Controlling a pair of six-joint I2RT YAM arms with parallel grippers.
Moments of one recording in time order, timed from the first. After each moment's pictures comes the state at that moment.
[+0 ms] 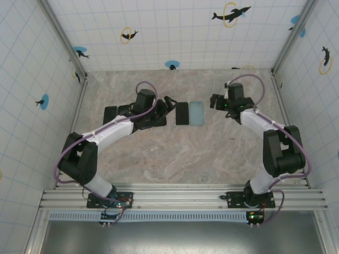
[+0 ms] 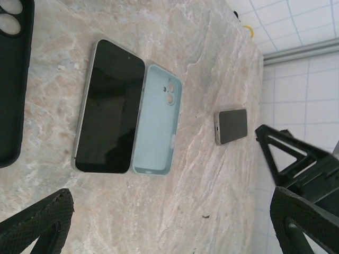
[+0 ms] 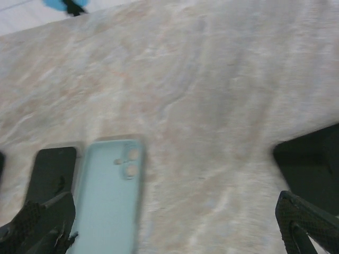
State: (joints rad) left arm -0.57 1.58 1.05 -0.09 0.26 -1.02; right arm 0.22 1.63 1.02 -0.10 -0.02 0.31
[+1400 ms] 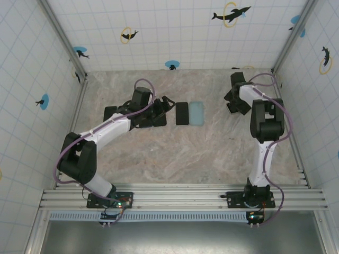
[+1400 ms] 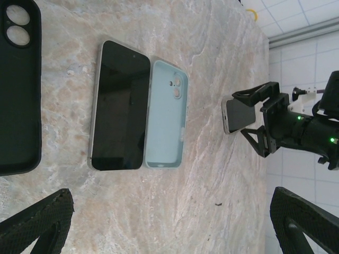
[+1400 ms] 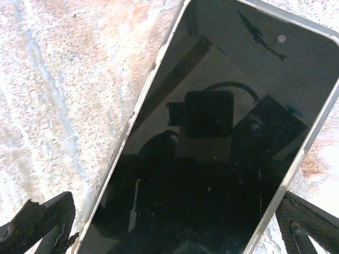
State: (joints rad) left arm -0.51 1.59 1.07 -0.14 0.35 -0.91; right arm 0.10 2.18 1.62 -0.67 0.26 0.86
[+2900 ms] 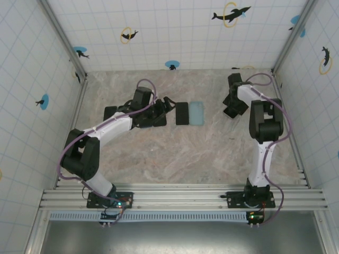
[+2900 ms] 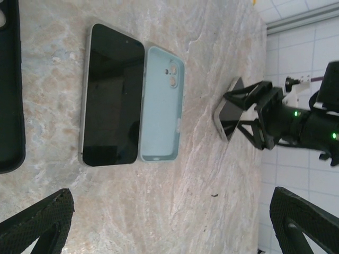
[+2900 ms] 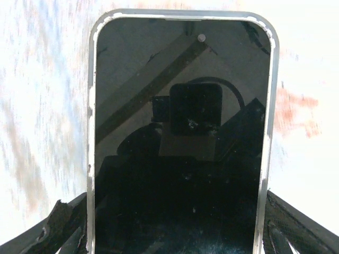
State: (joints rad) left arm -0.50 1.63 1.09 -0.12 0.42 -0.91; right arm 0.12 2.13 1.58 -0.74 0.20 0.74
